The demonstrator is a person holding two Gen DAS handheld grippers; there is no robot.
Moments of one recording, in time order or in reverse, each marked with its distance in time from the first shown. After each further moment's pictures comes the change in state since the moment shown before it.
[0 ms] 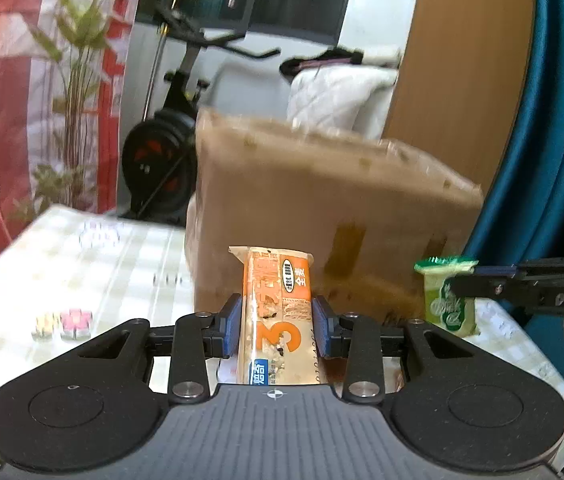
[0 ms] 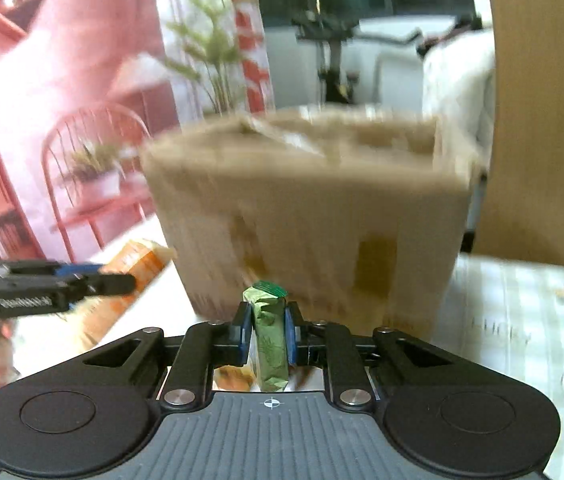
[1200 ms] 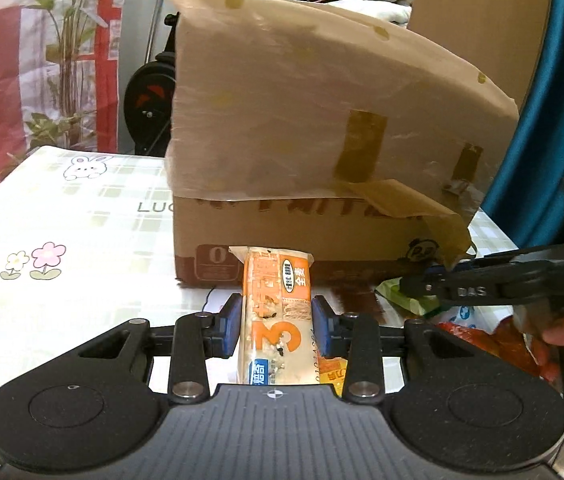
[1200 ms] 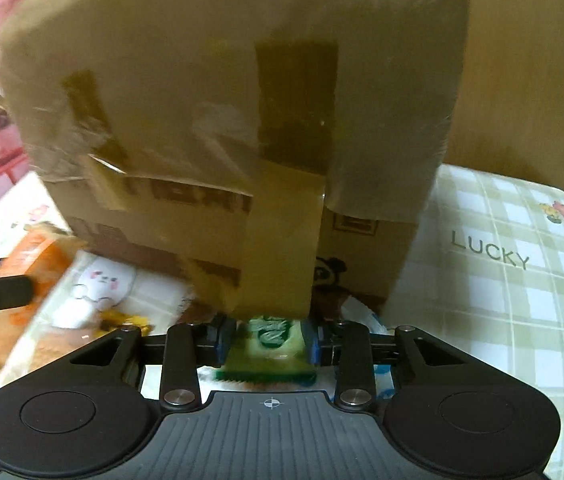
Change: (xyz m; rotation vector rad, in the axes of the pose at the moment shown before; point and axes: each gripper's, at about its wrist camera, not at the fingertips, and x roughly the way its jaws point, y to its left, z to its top) left arm 0.050 -0.003 -0.042 -0.006 0.181 0.034; right arm 0.124 -0.050 -0.062 0.077 0.300 -0.225
